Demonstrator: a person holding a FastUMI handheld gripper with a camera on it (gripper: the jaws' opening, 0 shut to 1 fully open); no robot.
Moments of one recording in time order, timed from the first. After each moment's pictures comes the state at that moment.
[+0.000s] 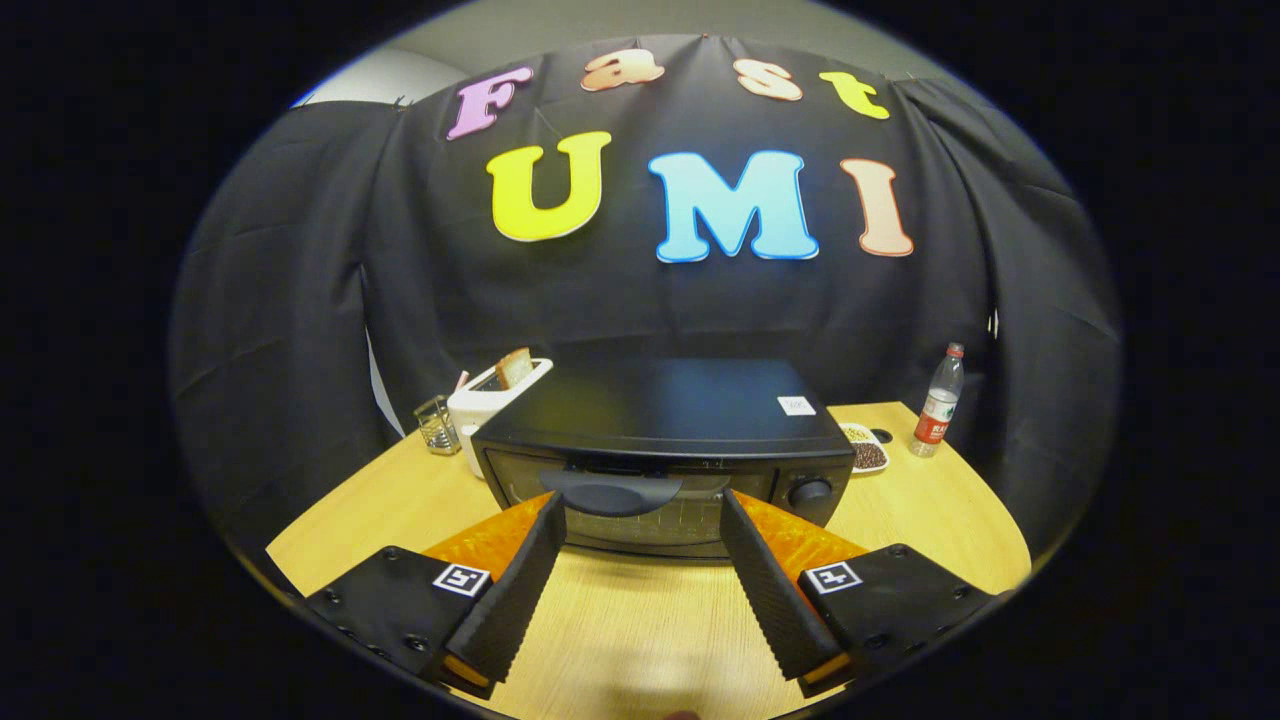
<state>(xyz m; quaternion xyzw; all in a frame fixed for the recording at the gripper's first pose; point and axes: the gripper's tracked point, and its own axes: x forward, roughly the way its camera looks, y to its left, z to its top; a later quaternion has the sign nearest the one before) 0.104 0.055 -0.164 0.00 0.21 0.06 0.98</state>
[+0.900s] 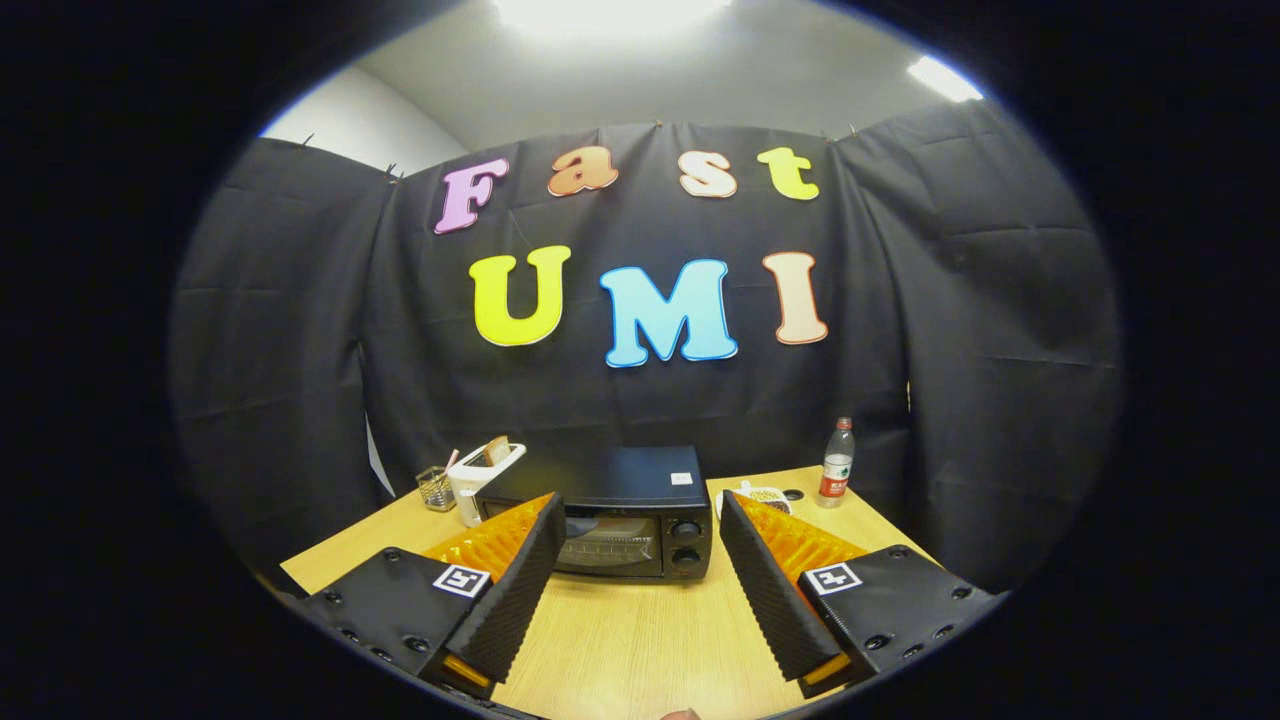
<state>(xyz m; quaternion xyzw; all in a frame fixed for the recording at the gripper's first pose) -0.013 -0.034 -0.046 0.00 0.10 0.00 0.99</state>
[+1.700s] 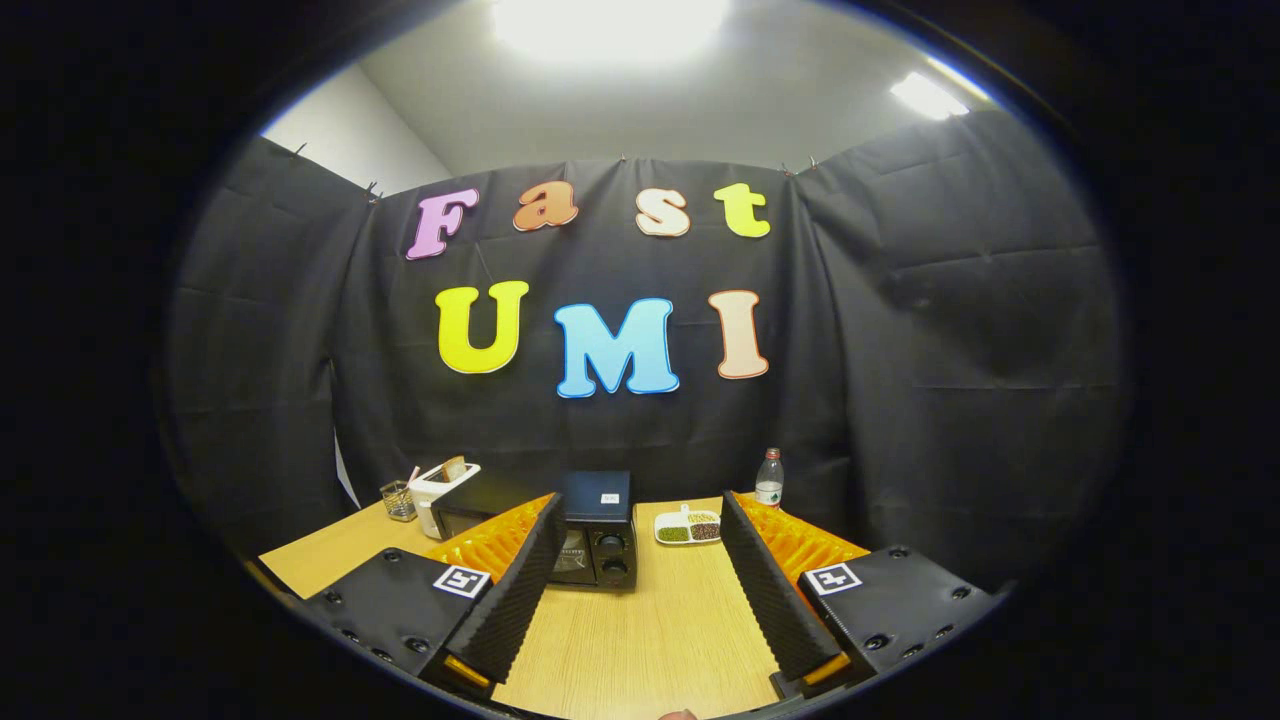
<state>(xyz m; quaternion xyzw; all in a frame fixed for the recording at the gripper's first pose) -0.050 -0.092 -0.017 -0.02 0.07 -0.04 1.00</state>
